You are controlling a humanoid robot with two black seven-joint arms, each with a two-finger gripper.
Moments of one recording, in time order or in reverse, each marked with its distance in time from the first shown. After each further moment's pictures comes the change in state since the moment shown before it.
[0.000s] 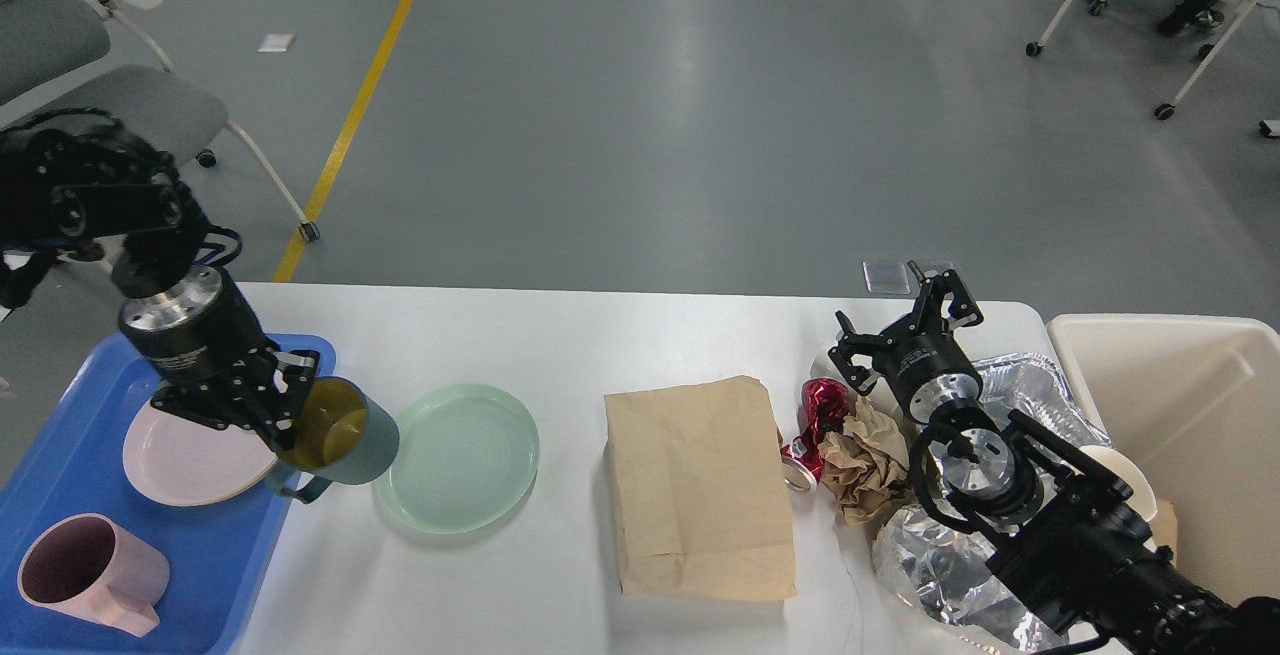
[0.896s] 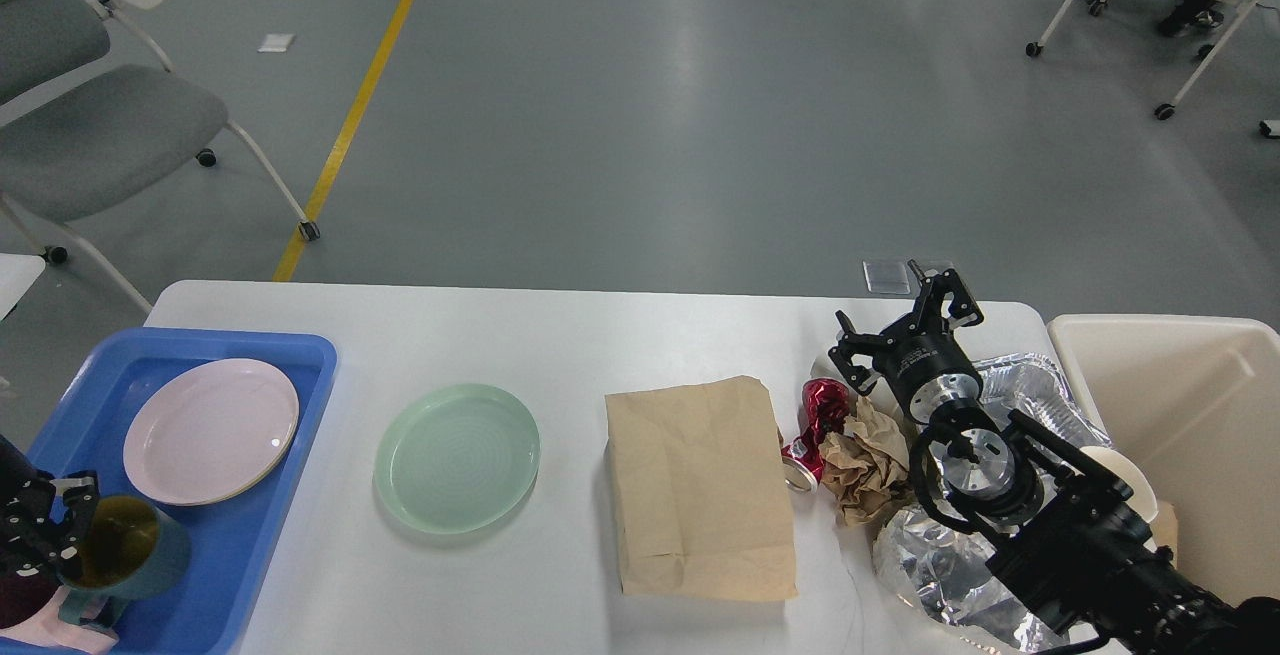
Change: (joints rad) left arm 0.448 0.242 -0.054 0.306 -0.003 0.000 0.001; right arm 0.000 0.000 0.000 0.000 0.000 0.000 0.000
